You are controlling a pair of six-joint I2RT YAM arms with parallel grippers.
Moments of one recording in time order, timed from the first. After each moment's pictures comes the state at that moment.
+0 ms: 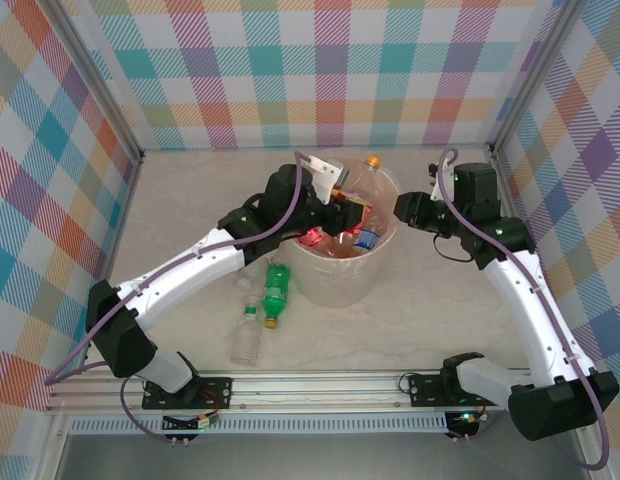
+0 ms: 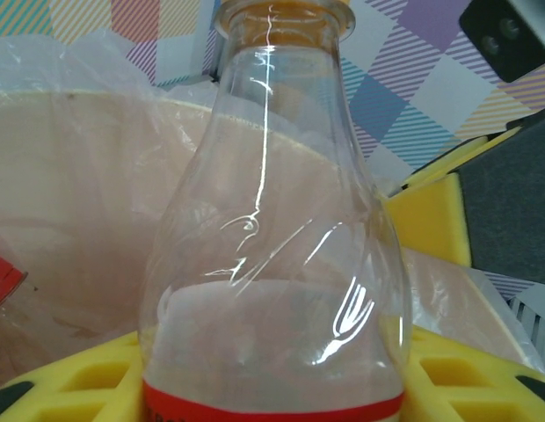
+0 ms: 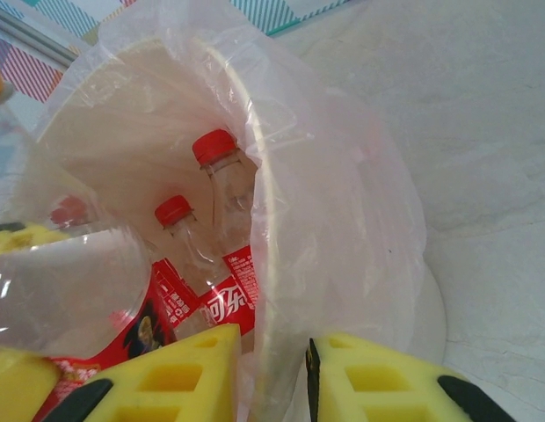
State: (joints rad) left arm -0.82 1.52 1.42 -0.26 0.16 -0.27; right arm 0.24 1.12 1.24 -0.74 -0.38 0.49
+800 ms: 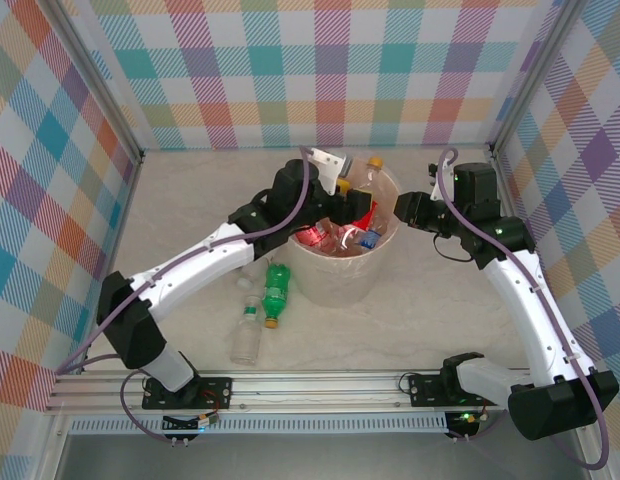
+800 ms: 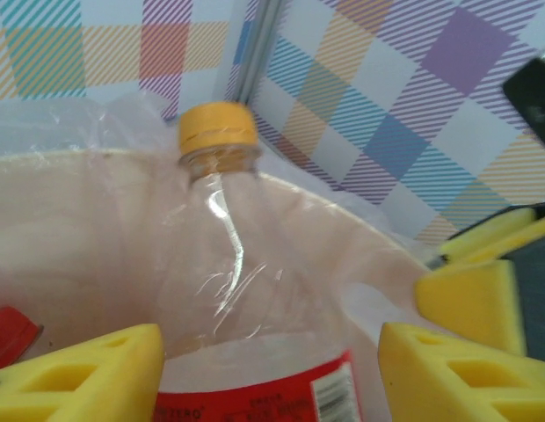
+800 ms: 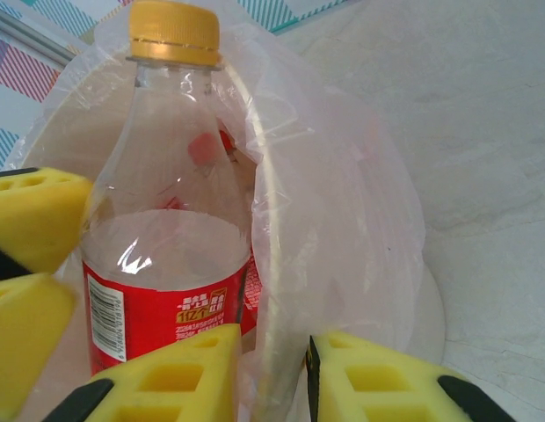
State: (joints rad) left arm -0.82 1.60 1.47 -0.18 0.08 -0.32; right arm 0.24 1.12 1.24 -0.74 -0.38 0.49
